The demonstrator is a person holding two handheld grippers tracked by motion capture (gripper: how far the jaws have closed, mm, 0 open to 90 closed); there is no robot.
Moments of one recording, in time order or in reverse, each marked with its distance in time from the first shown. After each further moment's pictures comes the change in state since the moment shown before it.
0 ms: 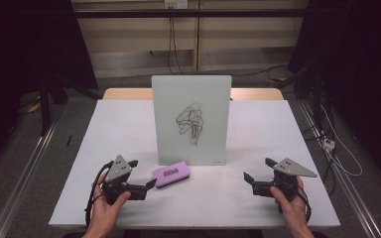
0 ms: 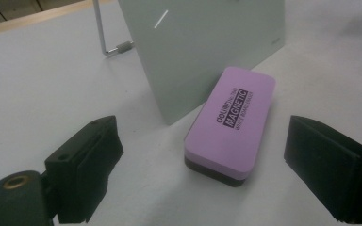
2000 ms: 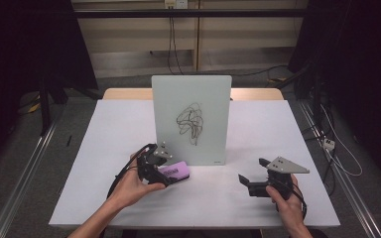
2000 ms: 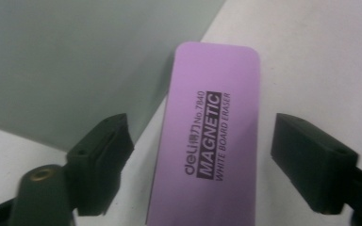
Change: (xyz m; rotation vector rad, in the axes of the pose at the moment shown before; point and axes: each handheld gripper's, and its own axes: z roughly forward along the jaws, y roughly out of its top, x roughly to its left) left arm -0.010 0.056 0.083 0.404 -0.215 0.219; right arm 0.006 0.004 0.009 0.050 0.068 -0.047
